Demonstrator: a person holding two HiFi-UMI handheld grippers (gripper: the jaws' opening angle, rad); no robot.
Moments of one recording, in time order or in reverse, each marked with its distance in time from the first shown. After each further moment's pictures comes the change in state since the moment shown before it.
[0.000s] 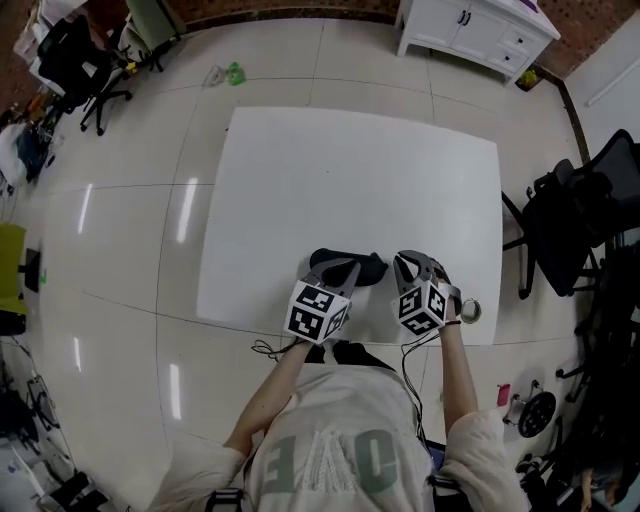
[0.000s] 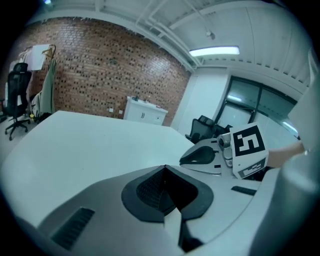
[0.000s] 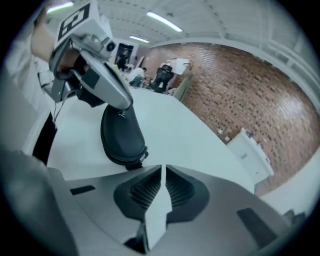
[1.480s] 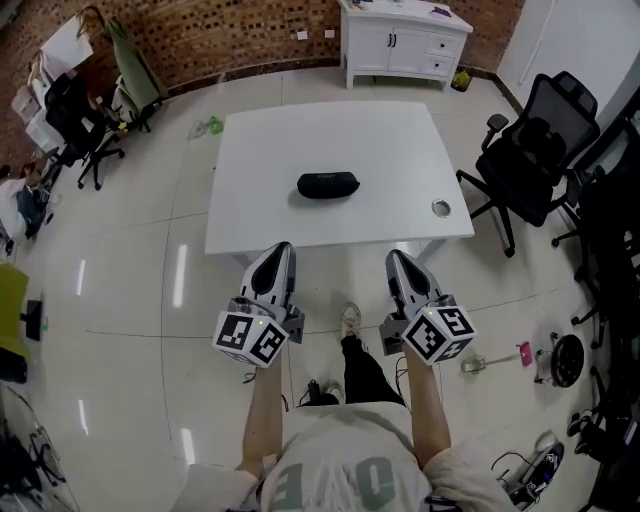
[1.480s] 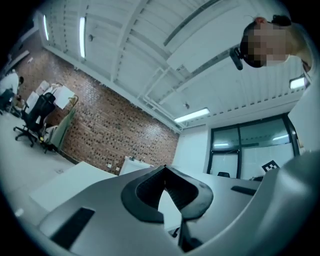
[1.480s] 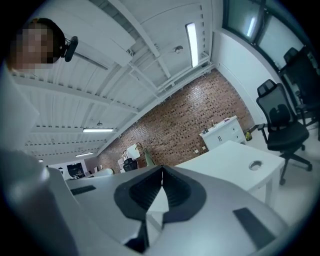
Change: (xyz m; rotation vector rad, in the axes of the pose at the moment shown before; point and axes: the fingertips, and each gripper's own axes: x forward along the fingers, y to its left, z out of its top) left arm -0.335 -0.163 -0.047 0.051 -0.741 -0.015; right arm -0.352 0.199 0.031 1.076 -0.848 -0.197
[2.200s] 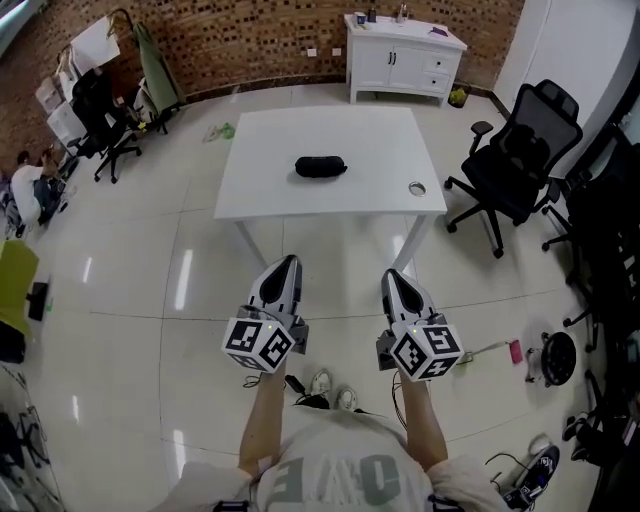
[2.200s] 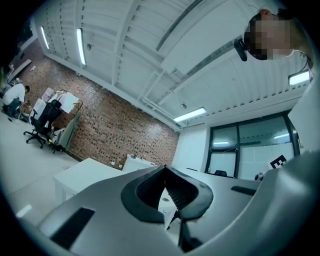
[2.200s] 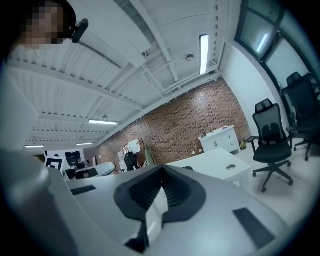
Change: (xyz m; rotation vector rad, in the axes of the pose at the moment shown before) left arm -0.132 -0.154 -0.001 0.017 0.014 0.064; right arm -0.200 0.058 0.002 -0.144 0.030 -0.025
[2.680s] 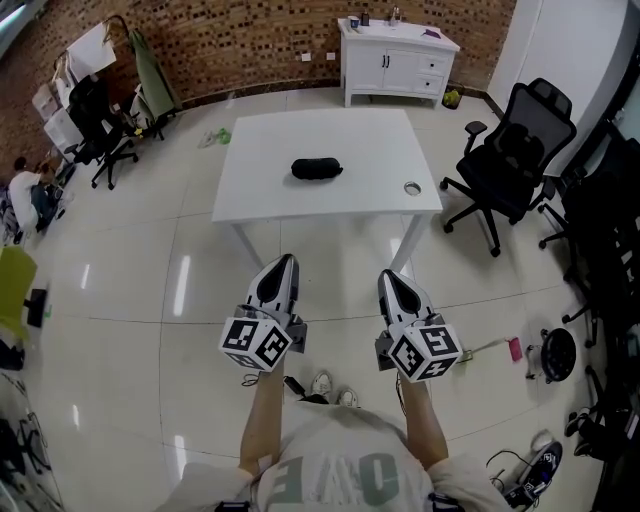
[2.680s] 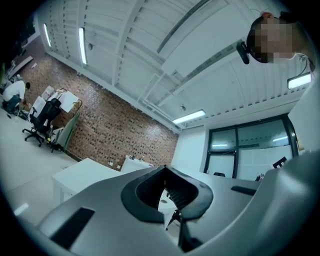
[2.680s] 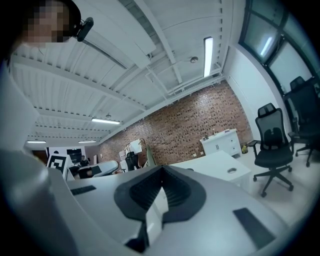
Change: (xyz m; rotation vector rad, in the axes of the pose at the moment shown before) left arm -0.007 -0.003 0.002 -0.020 -0.014 -0.014; right arm -0.011 0.011 0.000 -0.019 -0.014 0.020
